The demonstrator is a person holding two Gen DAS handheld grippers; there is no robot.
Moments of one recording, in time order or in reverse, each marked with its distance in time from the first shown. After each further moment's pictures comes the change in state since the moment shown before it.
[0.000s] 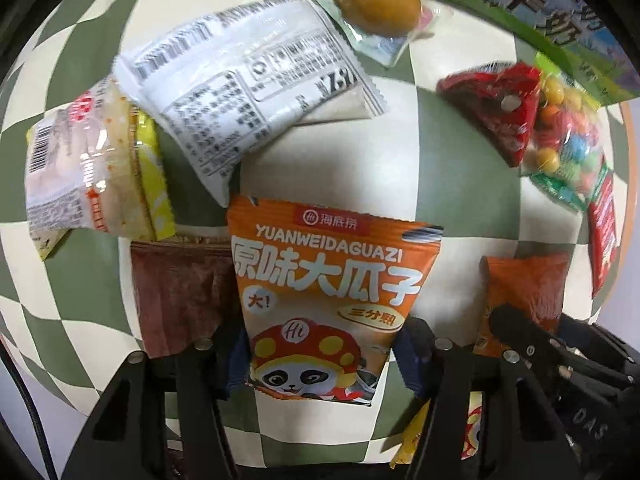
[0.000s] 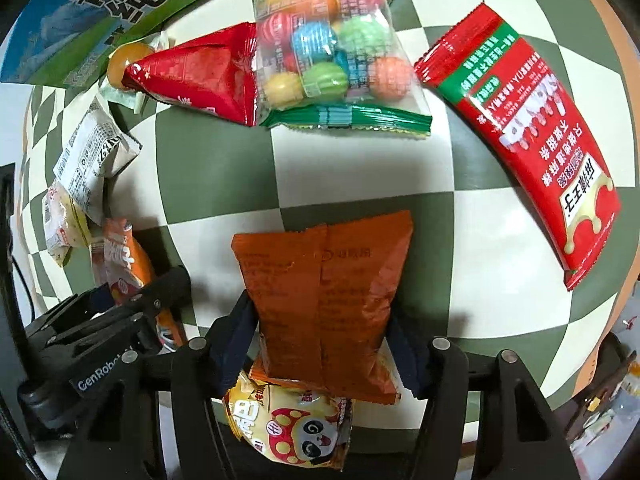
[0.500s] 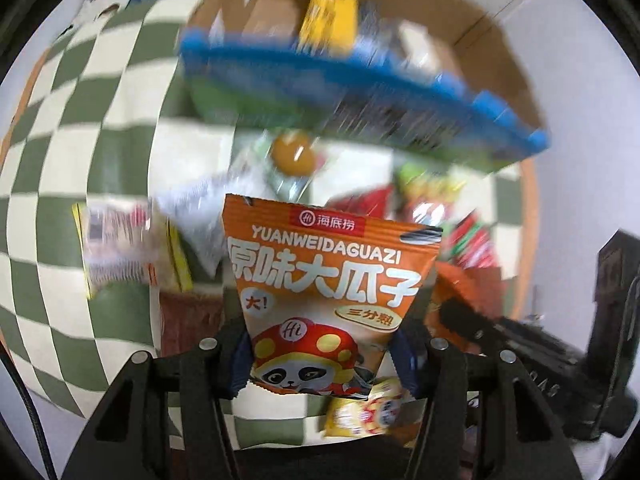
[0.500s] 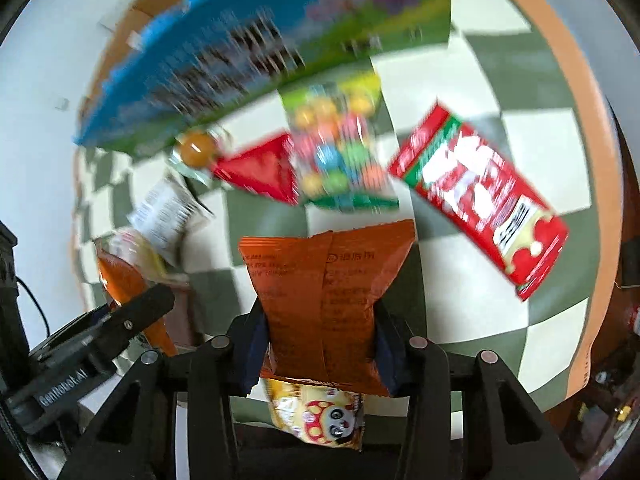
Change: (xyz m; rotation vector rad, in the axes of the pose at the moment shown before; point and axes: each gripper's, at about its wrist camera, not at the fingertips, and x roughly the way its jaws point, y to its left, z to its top) left arm -0.148 -0.032 0.010 0.033 -0.205 -0.187; right arm -0.110 -0.029 0.004 0.030 -0.172 0.161
